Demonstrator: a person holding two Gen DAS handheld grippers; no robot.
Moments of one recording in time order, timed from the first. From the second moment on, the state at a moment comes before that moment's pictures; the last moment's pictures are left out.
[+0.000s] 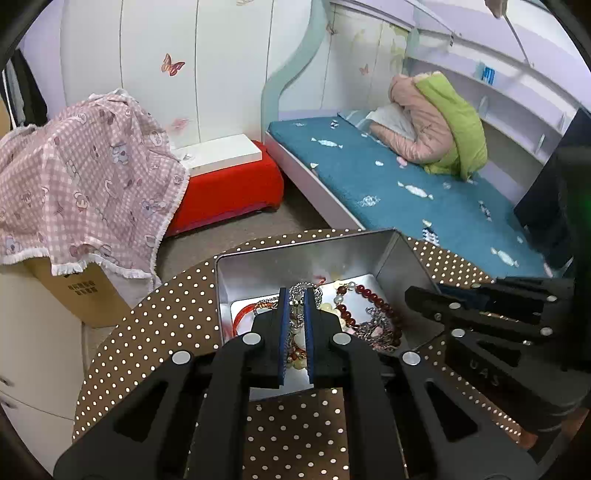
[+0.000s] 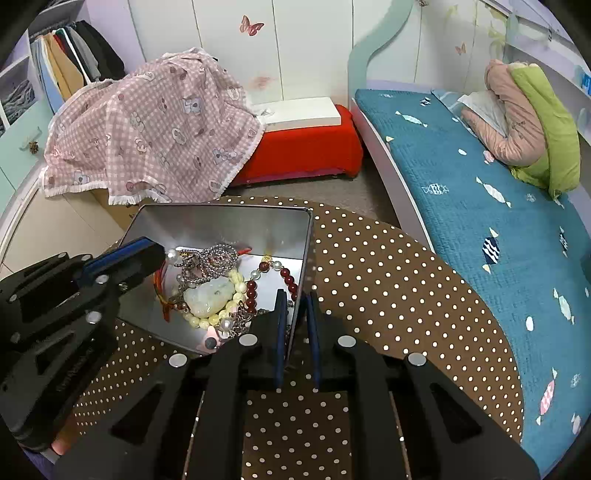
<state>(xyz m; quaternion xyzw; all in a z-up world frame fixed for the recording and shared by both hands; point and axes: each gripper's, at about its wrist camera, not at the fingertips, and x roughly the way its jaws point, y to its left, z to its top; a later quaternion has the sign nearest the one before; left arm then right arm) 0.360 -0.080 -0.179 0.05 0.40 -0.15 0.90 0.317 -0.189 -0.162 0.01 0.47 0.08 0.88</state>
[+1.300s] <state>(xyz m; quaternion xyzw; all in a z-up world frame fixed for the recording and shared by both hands) 0.117 -0.006 -0.061 -0.01 0.21 -0.07 0.98 0.074 -0.164 -0.039 -0.05 0.19 0.08 0.98</state>
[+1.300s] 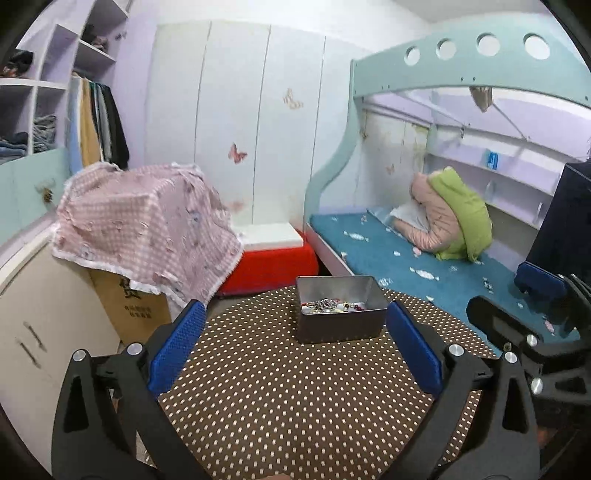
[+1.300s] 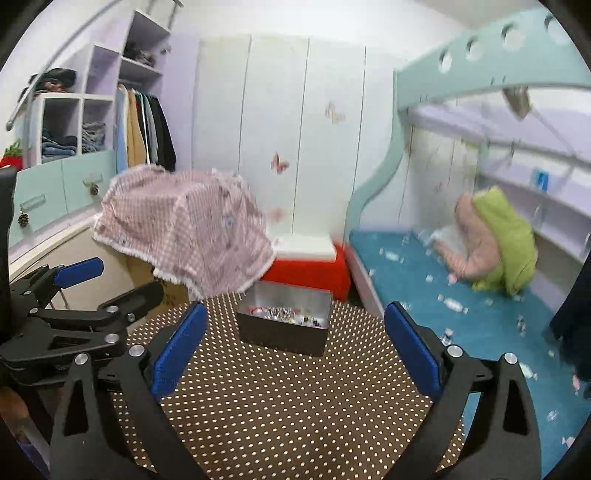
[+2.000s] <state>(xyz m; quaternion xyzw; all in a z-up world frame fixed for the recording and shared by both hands) -0.018 -0.001 -0.018 0.01 0.05 -0.03 1.00 -0.020 -0.160 -0.010 -0.04 0.07 0.05 1.00</state>
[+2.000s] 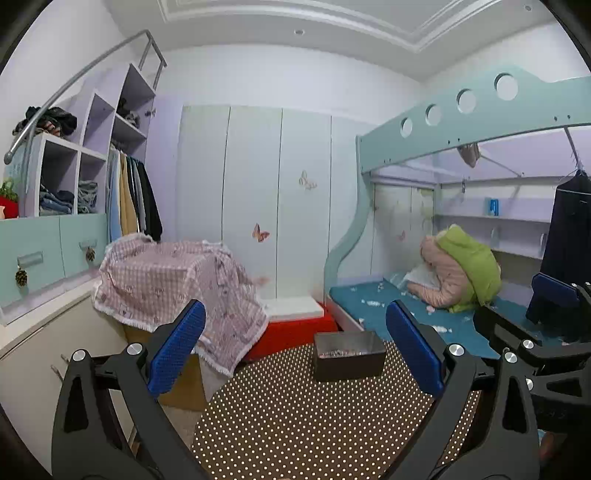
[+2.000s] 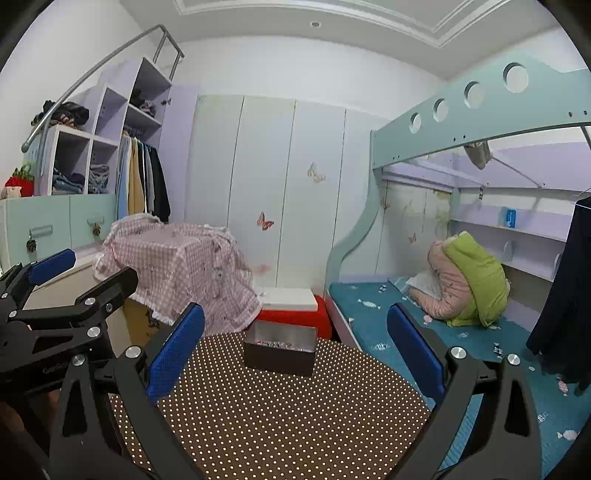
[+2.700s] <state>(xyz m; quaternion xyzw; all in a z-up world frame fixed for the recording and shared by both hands) -0.021 -0.003 -0.019 0.02 0.04 -0.02 1.00 -0.024 -0.162 -0.009 -0.03 0.08 0.05 0.99</state>
